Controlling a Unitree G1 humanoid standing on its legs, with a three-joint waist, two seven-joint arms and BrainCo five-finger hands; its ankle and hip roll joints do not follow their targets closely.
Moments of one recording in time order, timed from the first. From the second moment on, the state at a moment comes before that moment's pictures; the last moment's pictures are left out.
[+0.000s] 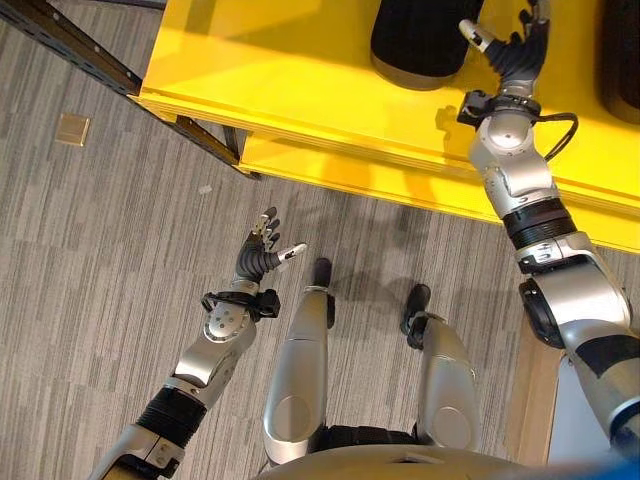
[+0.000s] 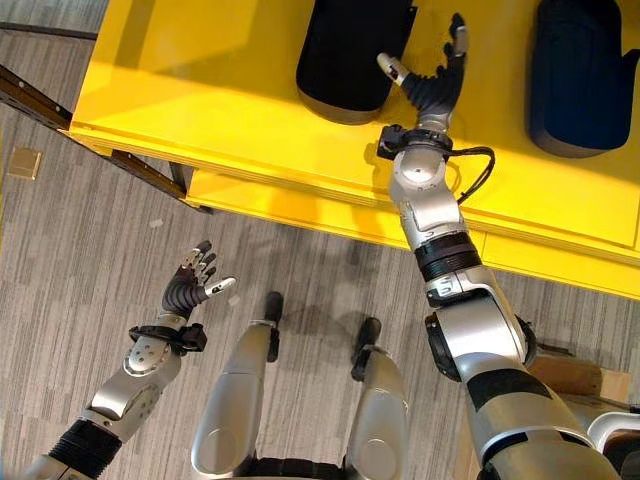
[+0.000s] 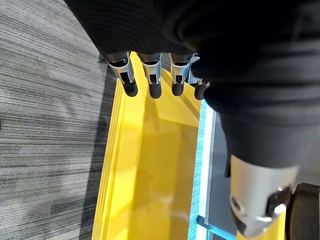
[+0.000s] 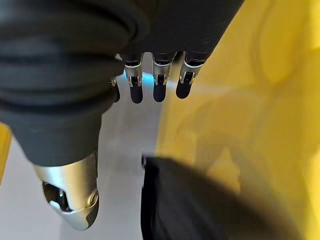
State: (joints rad) left arm -0.09 0.52 -0.34 0.06 -0.53 -0.14 0.27; right arm -1.06 -0.41 0.17 0.58 0.30 -0.10 -0.64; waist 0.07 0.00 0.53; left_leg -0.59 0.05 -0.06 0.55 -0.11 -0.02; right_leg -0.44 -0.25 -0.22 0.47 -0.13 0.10
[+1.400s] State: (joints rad) left arm -0.01 0.79 0.00 -0.25 0.46 -0.16 0.44; right arm 0.07 -0.37 -0.03 -0.26 0.29 -0.29 -0.35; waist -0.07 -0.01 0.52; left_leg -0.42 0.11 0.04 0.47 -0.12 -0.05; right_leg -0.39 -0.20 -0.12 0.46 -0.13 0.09
